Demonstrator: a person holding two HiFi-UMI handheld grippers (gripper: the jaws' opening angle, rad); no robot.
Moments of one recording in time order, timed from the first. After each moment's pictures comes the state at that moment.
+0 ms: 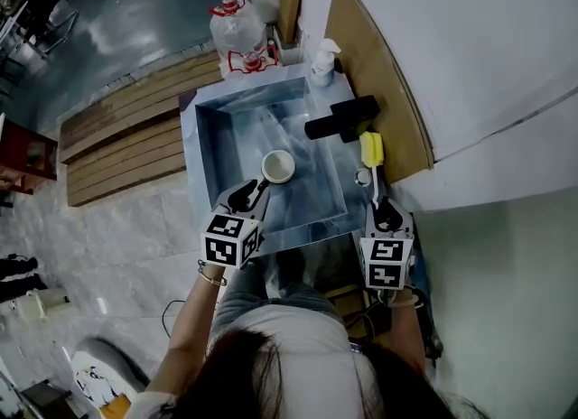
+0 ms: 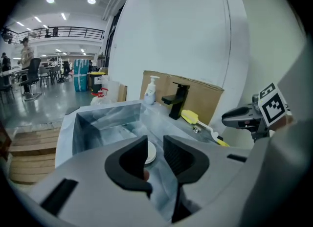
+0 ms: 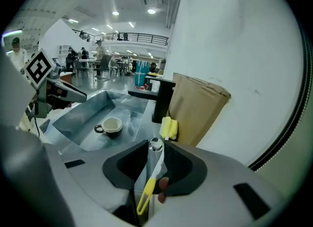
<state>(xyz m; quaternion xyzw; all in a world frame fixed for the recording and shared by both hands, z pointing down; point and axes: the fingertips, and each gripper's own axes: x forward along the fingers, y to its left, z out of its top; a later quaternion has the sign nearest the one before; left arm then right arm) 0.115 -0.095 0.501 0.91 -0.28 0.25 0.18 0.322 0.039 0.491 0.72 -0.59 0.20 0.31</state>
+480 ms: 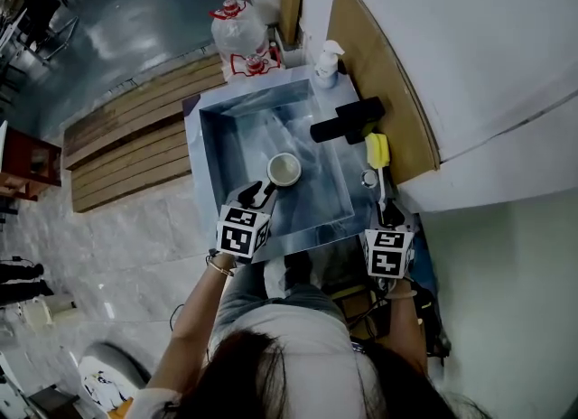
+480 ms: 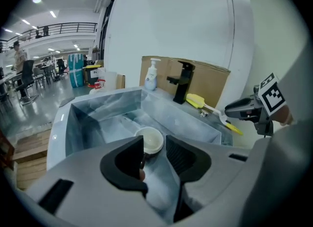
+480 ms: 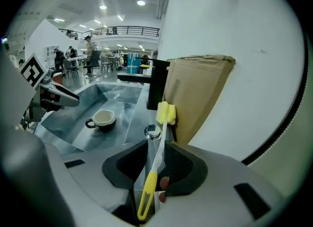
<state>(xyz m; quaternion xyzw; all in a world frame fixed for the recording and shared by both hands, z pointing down) 0.114 -0.107 0.555 0.90 -0.26 0.31 0.17 0.336 0.041 0.537 0.74 -0.55 0.25 0.31</state>
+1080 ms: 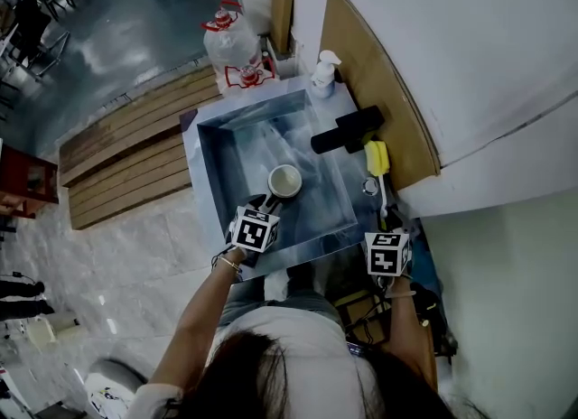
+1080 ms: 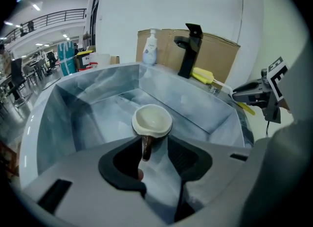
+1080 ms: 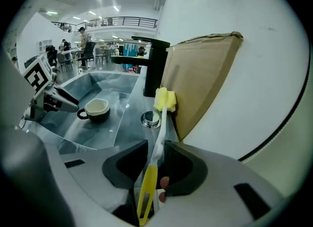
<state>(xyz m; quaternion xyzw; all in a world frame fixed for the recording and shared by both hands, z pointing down) 0.118 -0.116 0.637 0.87 -0.22 0.40 0.18 0.341 0.043 0.573 0.74 -0.51 0.28 0.34</state>
